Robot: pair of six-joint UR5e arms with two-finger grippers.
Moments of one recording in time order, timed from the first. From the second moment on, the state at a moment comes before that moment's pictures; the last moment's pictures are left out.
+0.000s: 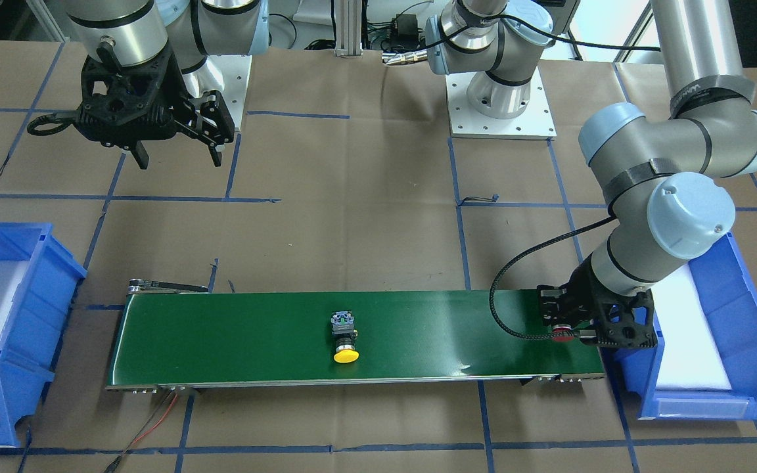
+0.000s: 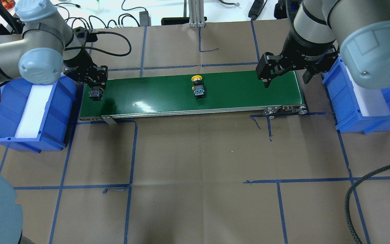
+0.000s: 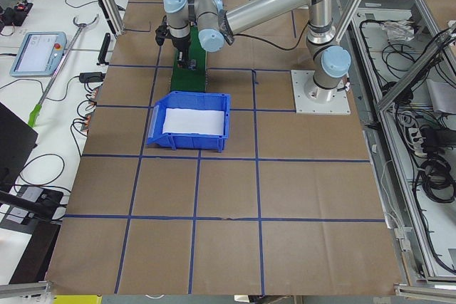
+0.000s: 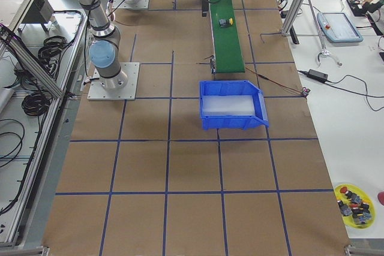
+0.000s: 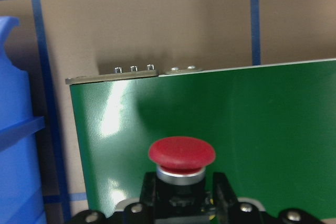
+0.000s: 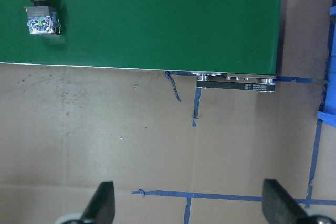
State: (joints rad) left arm -1.40 -1.94 -1.66 -1.11 1.55 0.25; right arm 1.64 -1.61 1.63 -1.64 -1.57 0.00
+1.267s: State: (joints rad) left arm -1.37 -1.96 -1.58 -1.13 1.55 0.22; right arm 1.64 -1.50 1.62 -1.74 -1.57 -0.01
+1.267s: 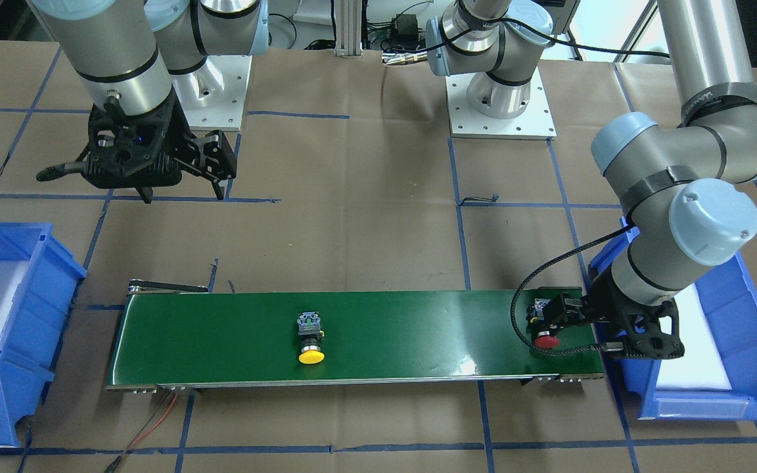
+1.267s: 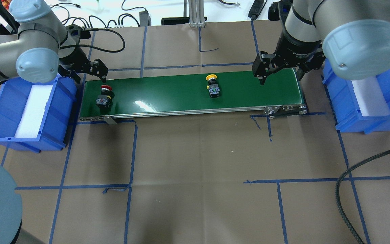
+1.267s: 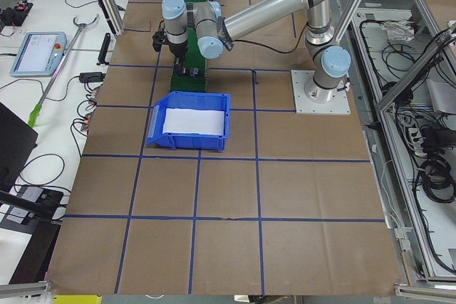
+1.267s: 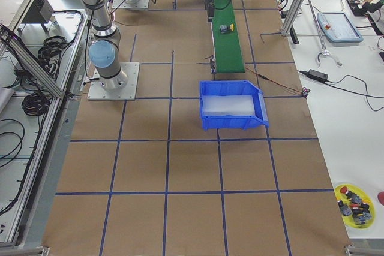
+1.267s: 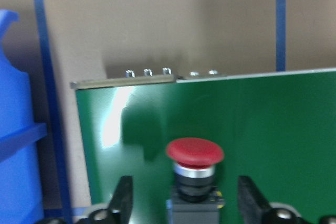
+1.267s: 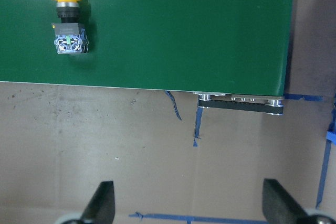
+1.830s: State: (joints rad) left arm -1.39 -1.93 -1.30 -1.52 1.55 0.16; right arm 1.64 -1.34 1.62 -2.00 -1.56 -0.01
